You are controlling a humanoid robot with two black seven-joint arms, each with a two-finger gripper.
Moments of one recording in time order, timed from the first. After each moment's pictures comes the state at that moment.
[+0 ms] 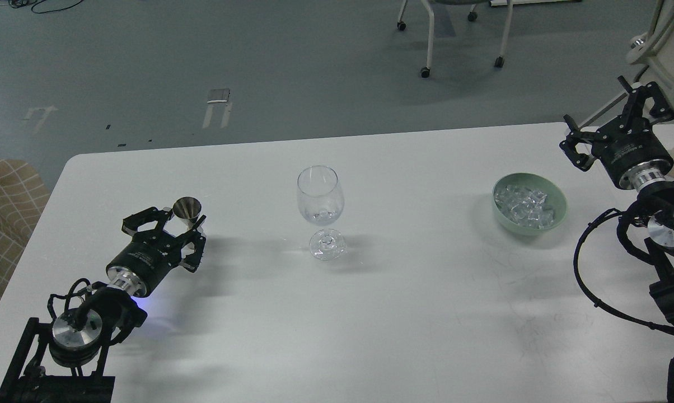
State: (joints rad) left arm -0.09 0.07 -1.74 -1.14 0.26 -0.26 0.45; right arm 0.47 -0.28 1.47 0.79 -0.37 0.33 0.04
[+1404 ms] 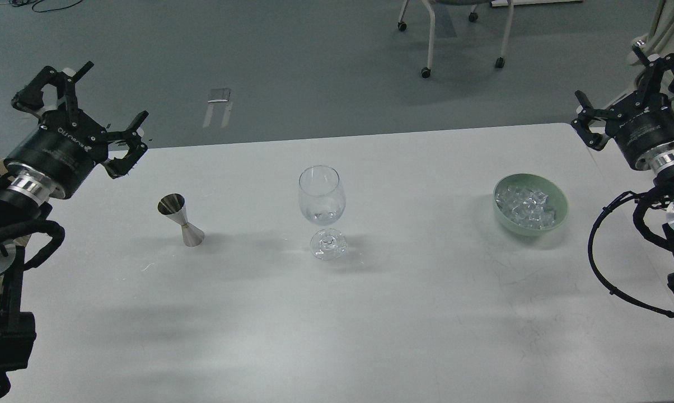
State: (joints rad) left arm -0.25 0.36 -1.74 -1.45 0.41 -0.18 0.36; right arm 0.48 -0.35 1.47 0.90 -0.38 0.34 0.04
